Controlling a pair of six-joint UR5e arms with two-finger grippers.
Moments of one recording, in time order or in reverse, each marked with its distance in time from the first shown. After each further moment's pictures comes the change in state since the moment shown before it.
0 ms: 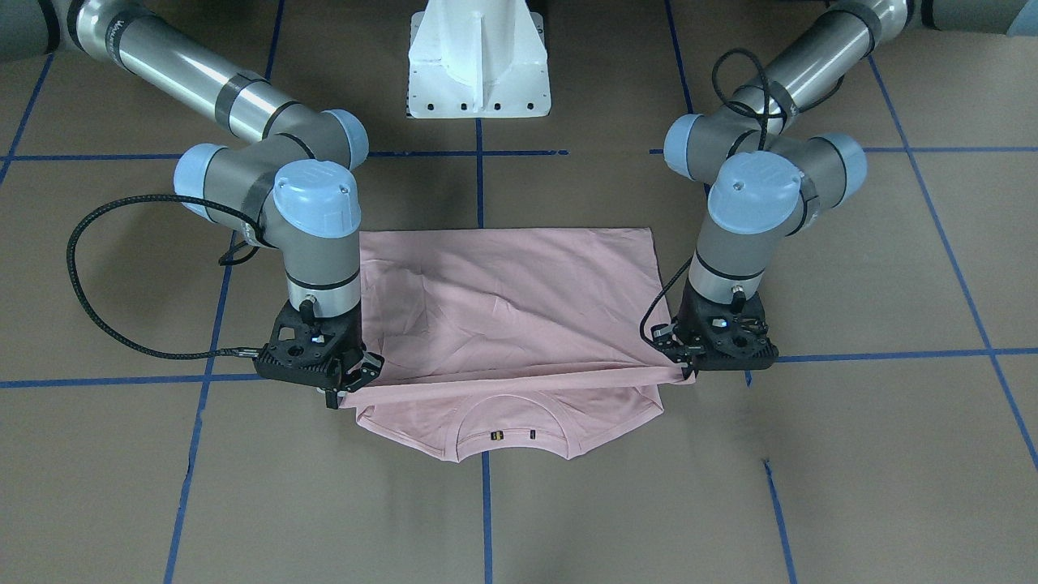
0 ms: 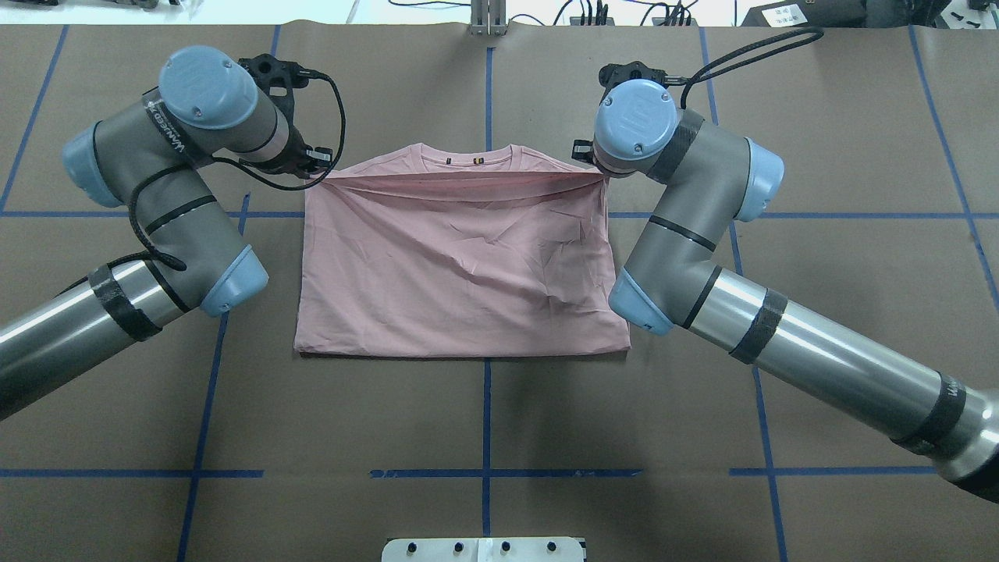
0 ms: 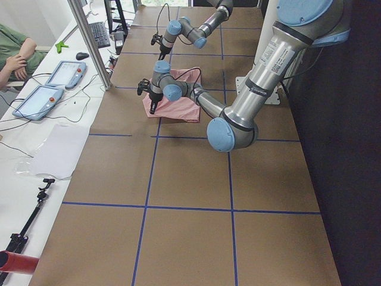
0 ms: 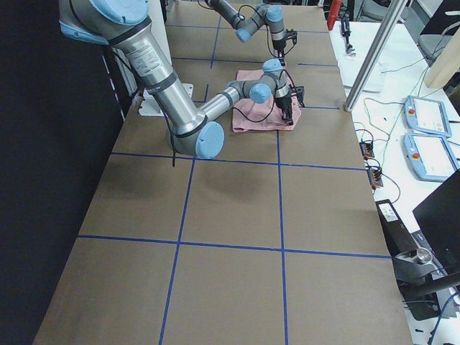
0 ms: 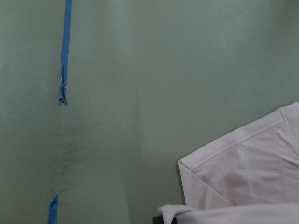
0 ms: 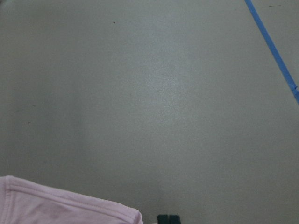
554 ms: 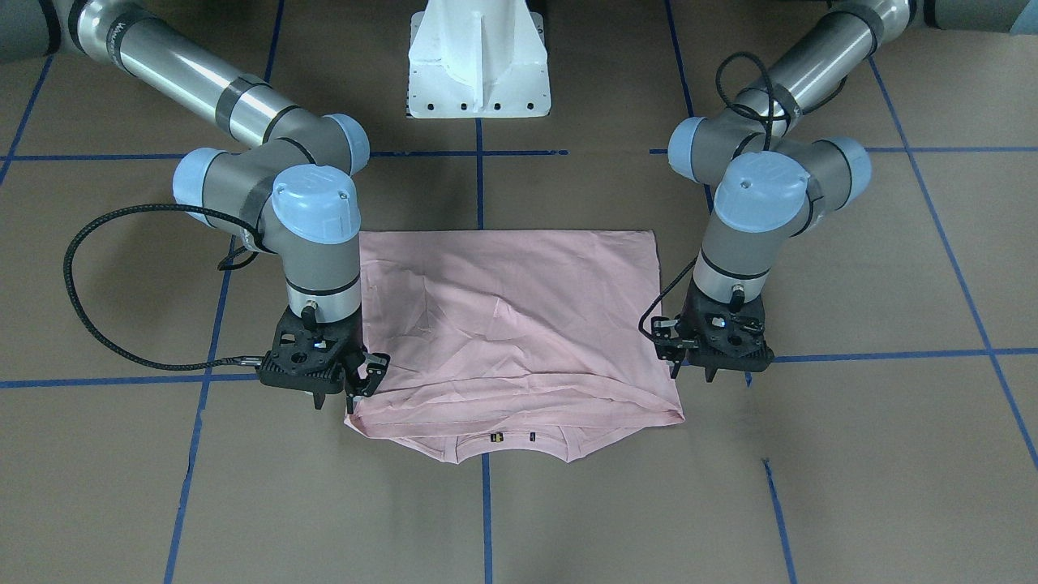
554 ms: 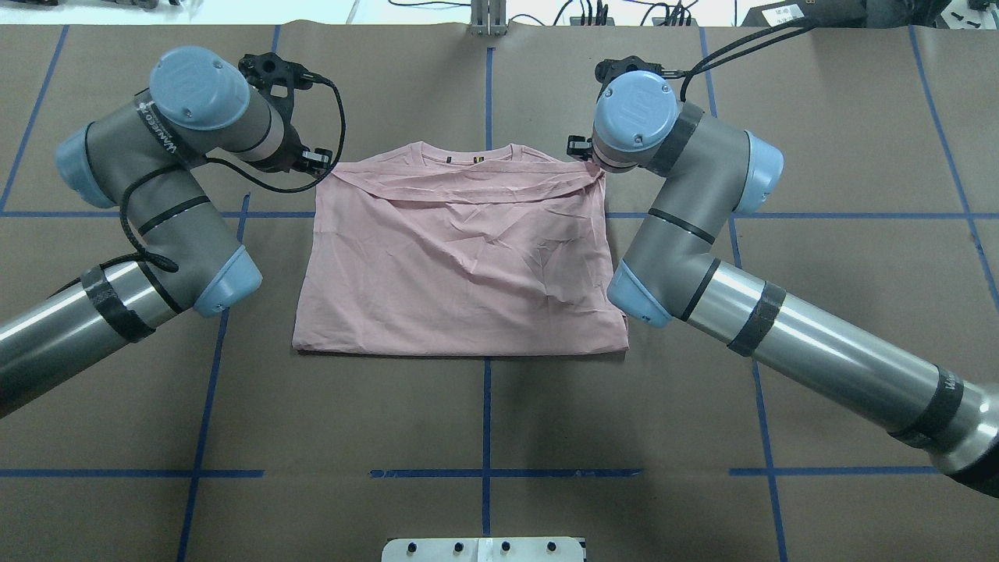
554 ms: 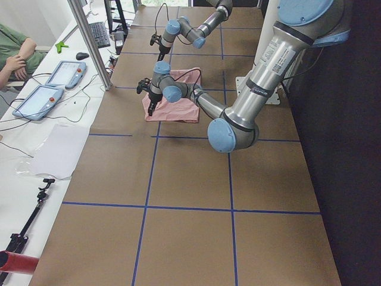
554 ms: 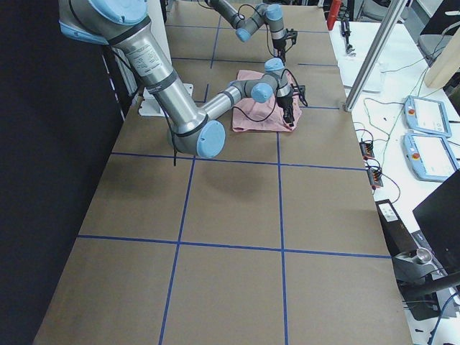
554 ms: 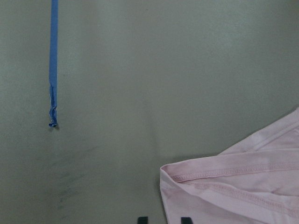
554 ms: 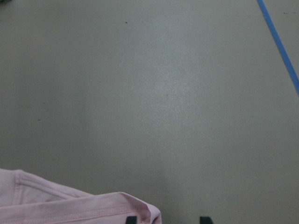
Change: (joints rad) left arm -0.006 0.043 -0.074 -0.022 -0.004 0.142; right arm 0.026 0.010 -0.004 0.006 0.057 -0.090
